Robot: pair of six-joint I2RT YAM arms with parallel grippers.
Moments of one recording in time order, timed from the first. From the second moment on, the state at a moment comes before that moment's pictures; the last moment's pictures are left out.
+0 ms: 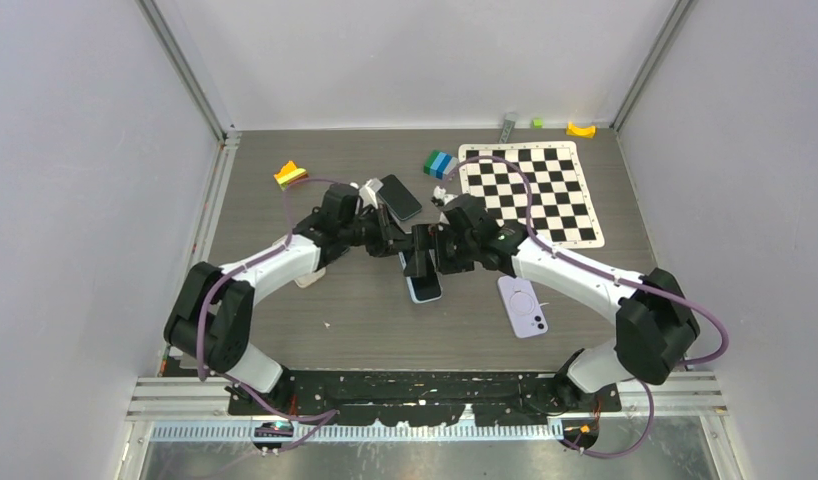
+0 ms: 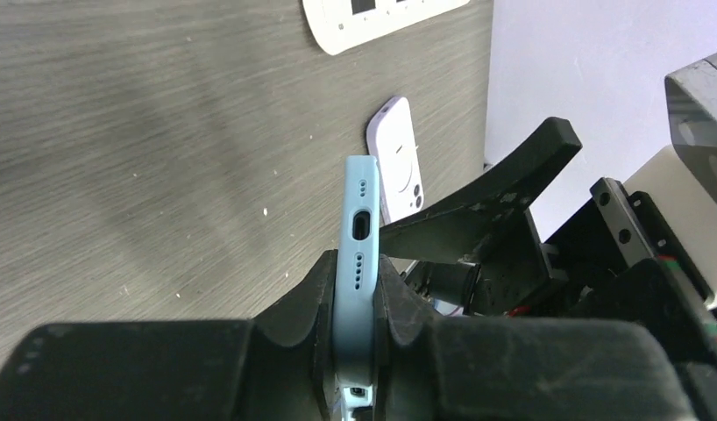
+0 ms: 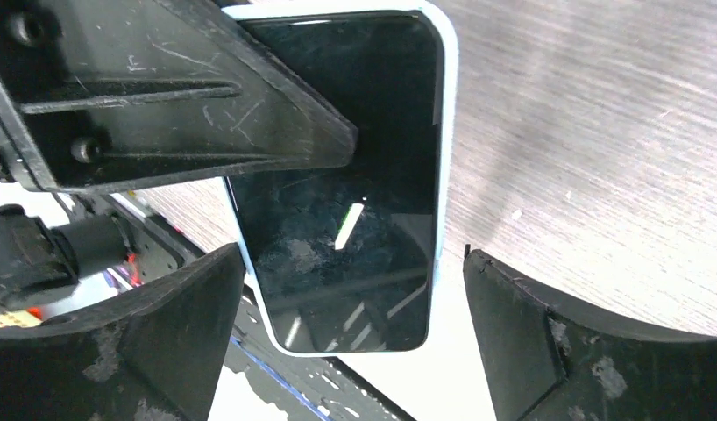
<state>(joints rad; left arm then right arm) -0.48 1.53 0.89 0.04 0.59 -0.86 0.75 1.46 1.04 -0.41 -0.17 0.57</state>
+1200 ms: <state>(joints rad) 0.02 1.44 0.88 0.92 0.74 -1.87 0.64 1.41 1.22 0.24 -0.50 0.91</state>
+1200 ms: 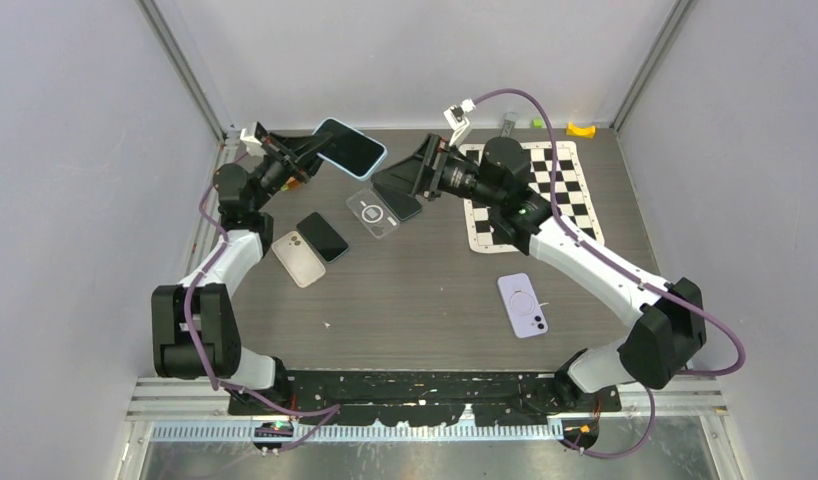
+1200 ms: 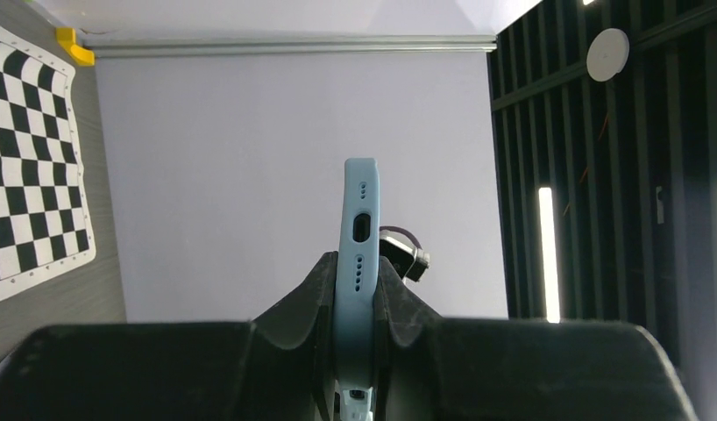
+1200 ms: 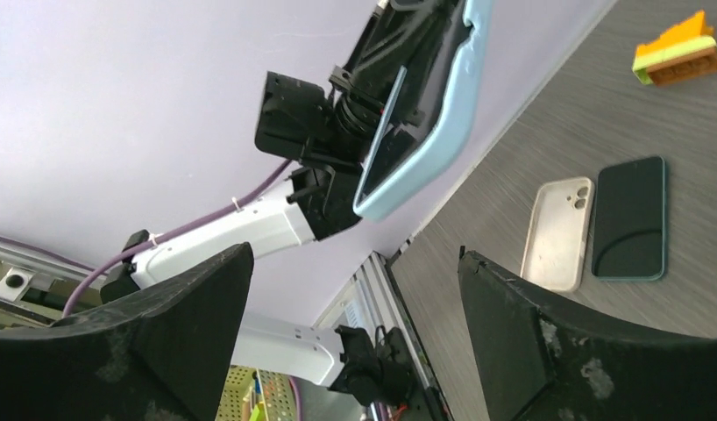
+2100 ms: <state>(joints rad) 0.03 1.35 0.87 0.68 0.76 -1.91 0.68 1.57 1.43 0.15 -0.58 0.87</state>
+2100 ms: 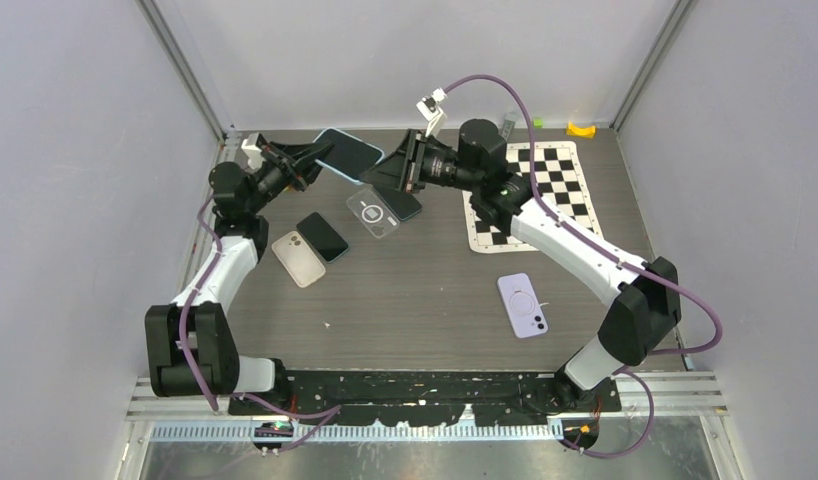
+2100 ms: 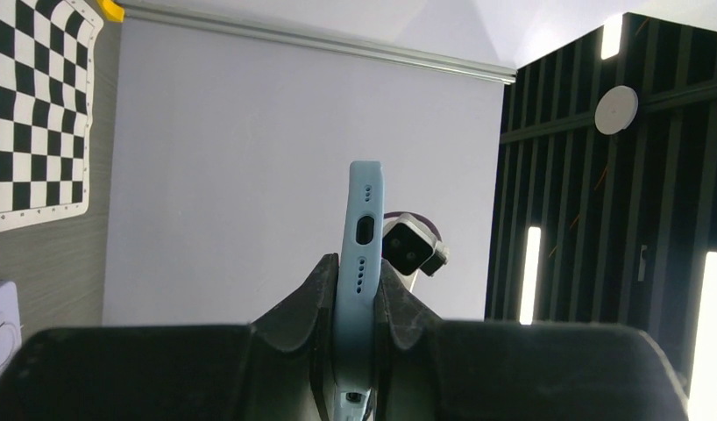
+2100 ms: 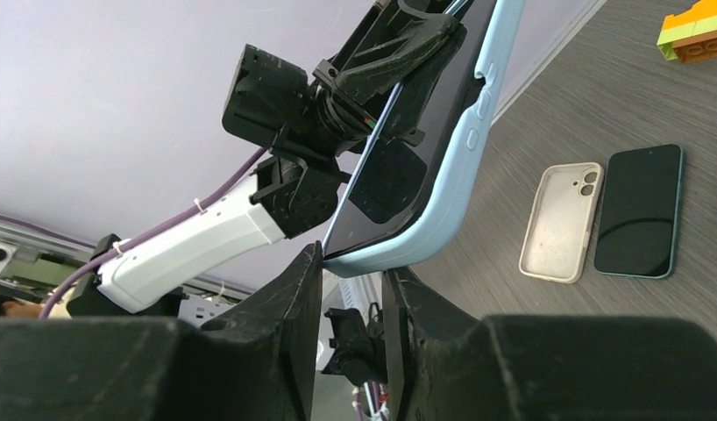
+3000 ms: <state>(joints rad) -0.02 1.35 0.88 0.58 0.77 -1.94 0.79 1.63 1.61 -0.31 -0.31 0.37</state>
